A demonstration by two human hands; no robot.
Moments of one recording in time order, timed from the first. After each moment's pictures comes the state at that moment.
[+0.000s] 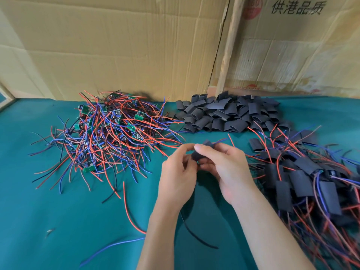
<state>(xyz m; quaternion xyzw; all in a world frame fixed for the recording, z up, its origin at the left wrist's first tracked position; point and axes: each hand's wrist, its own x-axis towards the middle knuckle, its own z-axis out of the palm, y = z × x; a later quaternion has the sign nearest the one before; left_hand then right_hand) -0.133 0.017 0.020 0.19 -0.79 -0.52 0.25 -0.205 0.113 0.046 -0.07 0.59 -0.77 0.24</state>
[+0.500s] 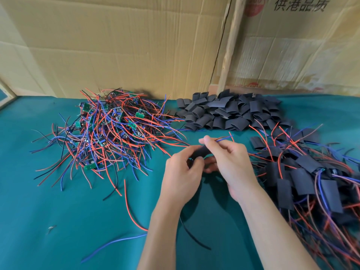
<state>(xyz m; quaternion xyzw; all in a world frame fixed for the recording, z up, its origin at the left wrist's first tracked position) -0.134 0.020 0.023 0.16 -0.80 -0.53 0.22 -0.212 0.119 0.041 -0.13 0.66 -0.71 0.19</state>
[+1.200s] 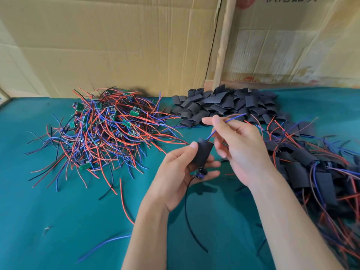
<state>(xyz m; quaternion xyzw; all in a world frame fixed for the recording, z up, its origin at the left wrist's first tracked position) -0.131 0.025 0.037 0.12 -0.48 -0.87 0.08 -0.231 0.136 0.062 -0.22 0.60 -0.76 0.15</state>
